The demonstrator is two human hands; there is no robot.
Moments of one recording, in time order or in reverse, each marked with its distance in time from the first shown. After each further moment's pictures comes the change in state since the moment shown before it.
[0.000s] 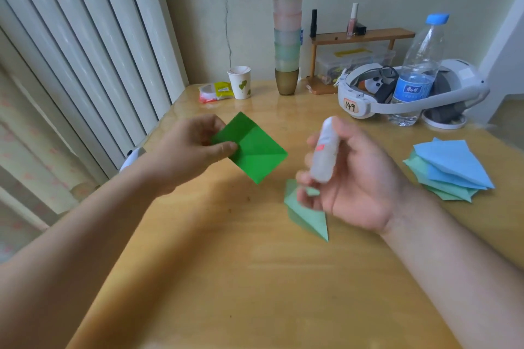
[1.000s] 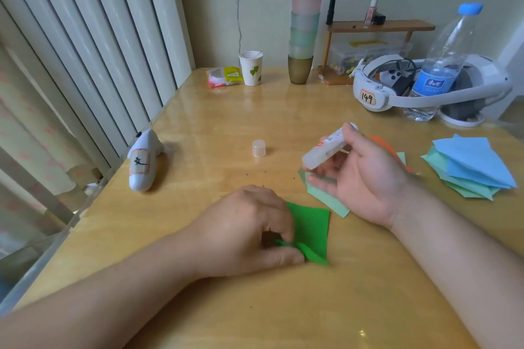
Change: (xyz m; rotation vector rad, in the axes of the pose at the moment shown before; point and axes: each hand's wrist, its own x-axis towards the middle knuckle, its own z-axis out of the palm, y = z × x) left_hand -0.077 -0.020 0.063 0.382 -0.286 0.700; right_hand 0.030 0.019 -0.018 -0.164 0.238 -0.099
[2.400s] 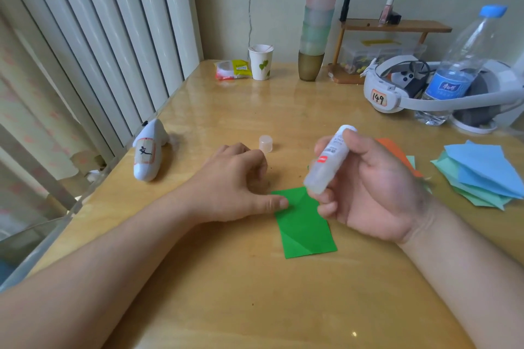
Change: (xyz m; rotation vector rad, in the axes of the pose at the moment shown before) left_hand 0.010 -0.046 -0.017 0.088 -0.049 -0.621; right_hand -0.021 0.001 0.010 -0.064 -0.396 0.142
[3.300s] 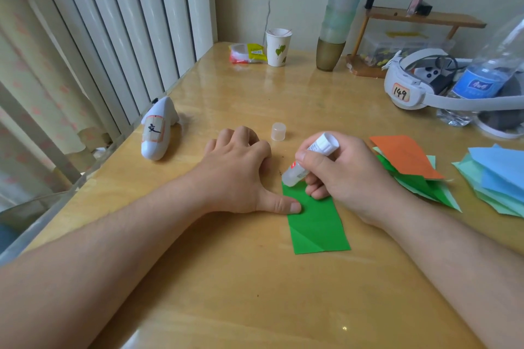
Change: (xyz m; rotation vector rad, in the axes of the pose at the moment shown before) left_hand -0.003 0.005 0.006 0.234 -0.075 -0.147; right_hand 0.040 0.022 0.005 -0.864 0.332 -0.296
